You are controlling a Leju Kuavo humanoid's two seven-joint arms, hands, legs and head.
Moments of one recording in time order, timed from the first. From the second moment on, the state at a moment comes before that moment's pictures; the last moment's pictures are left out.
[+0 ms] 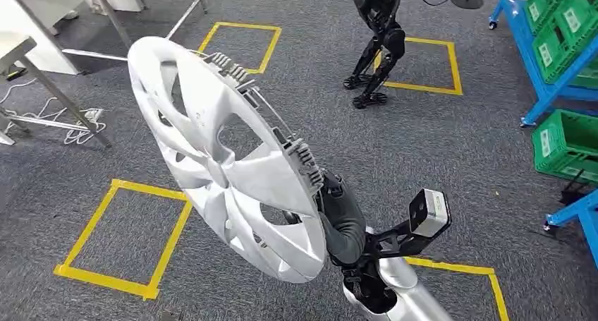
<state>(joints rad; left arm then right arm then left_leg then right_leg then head) -0.03 0.00 -0.51 -0.20 0.57 0.24 -0.33 -0.27 -0.09 0.57 -1.63 -0.45 0.45 -0.31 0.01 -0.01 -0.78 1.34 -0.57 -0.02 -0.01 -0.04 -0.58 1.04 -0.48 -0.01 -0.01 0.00</state>
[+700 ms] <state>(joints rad) 0.00 -0.02 -0.50 -0.20 0.61 0.25 -0.32 -0.32 -0.08 0.60 -1.59 -0.51 0.47 -0.29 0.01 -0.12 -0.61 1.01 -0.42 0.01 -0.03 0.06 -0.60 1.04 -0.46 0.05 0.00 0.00</state>
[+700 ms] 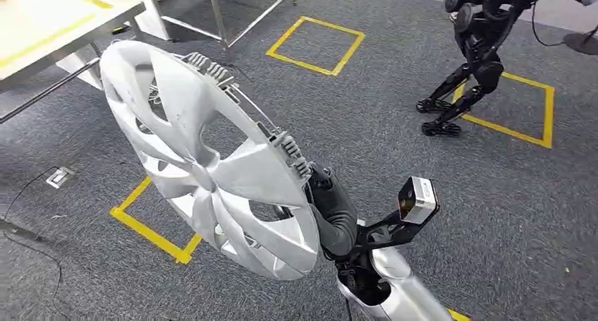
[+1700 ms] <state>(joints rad) 0.00 0.01 -0.51 -0.20 0.62 0.27 -0.33 -0.31 -0.09 0.56 -1.53 -0.46 0.44 -0.33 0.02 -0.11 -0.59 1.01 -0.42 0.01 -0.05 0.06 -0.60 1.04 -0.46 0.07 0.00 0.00</state>
